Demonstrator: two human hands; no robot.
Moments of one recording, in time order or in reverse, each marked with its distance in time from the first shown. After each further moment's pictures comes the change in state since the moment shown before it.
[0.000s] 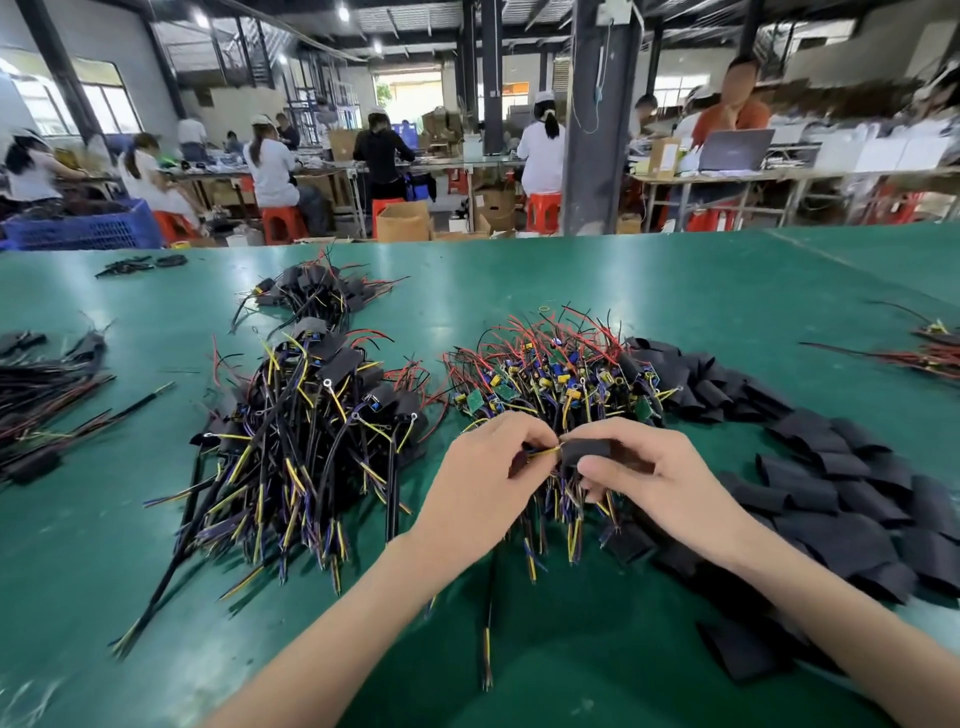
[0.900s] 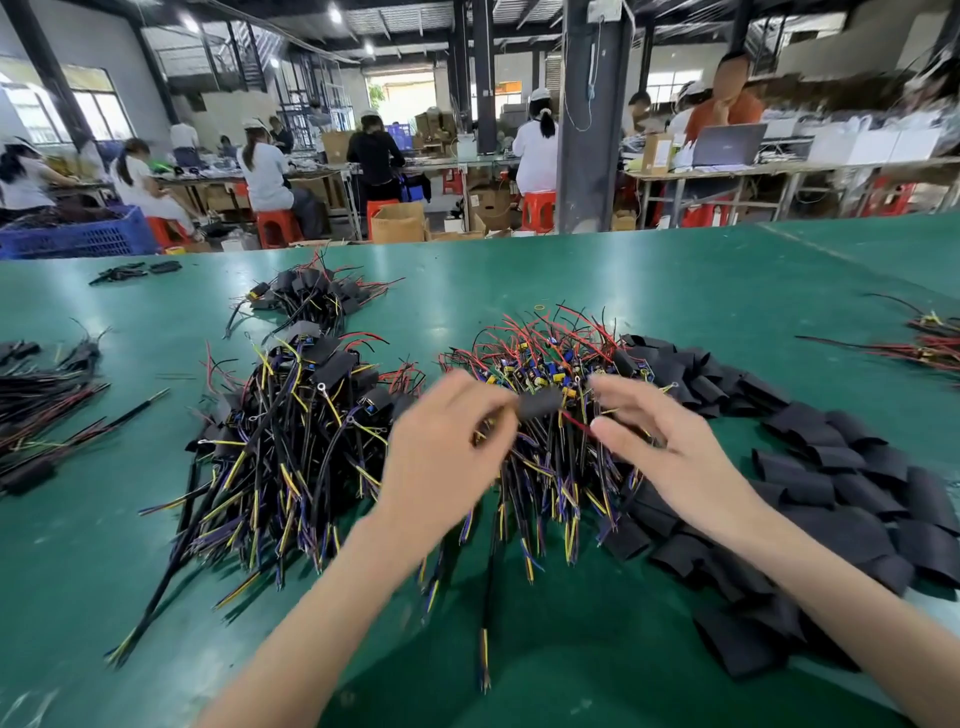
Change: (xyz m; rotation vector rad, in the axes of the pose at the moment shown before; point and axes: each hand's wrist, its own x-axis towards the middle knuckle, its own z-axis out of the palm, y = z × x) left_hand 0.016 -0.006 -0.025 0.255 0.221 0.184; right_hand 0.006 -0.001 -0.013 -0.222 0.177 -0.032
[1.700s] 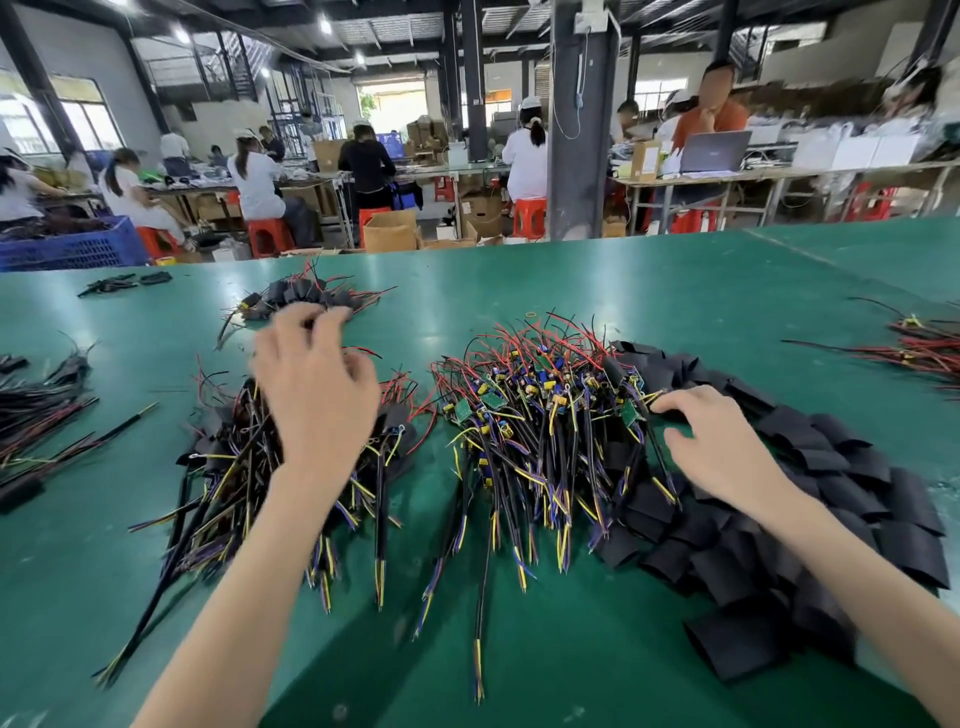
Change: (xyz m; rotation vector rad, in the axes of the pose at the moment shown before) left_hand 0.031 -0.081 -0.028 0.535 0.188 -0.357; right_hand 0.019 0.044 -0.044 -0.717 0.051 0.244
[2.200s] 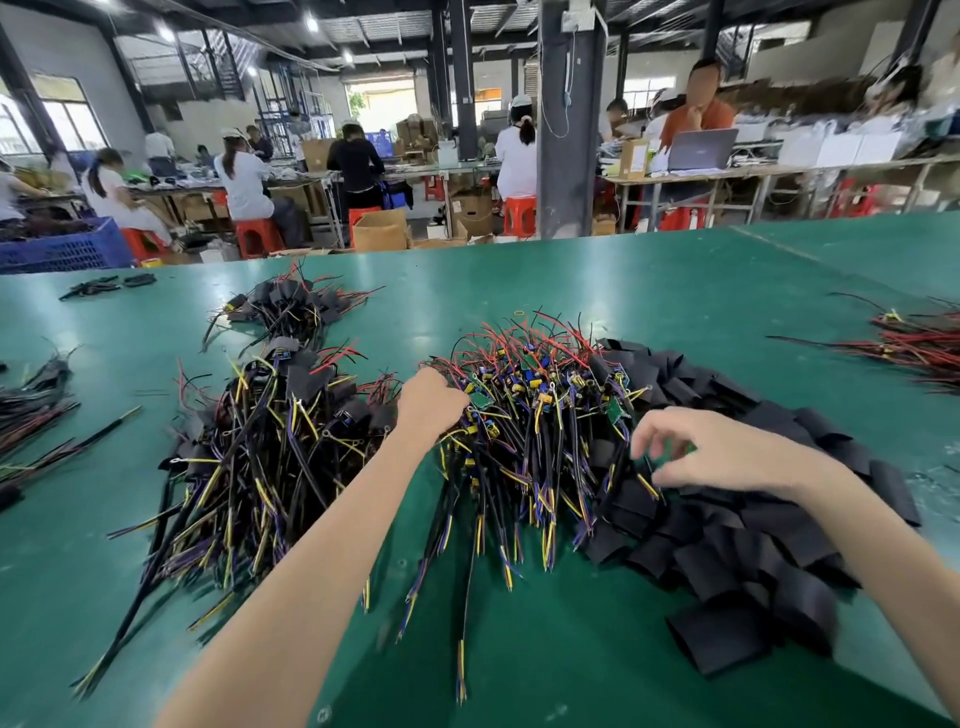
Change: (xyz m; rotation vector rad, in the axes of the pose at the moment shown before) left_hand -0.011 0.068 0.078 -0.250 -0.833 -0.363; right_hand -0.001 0.004 -0.034 0.067 -0.490 -0.148
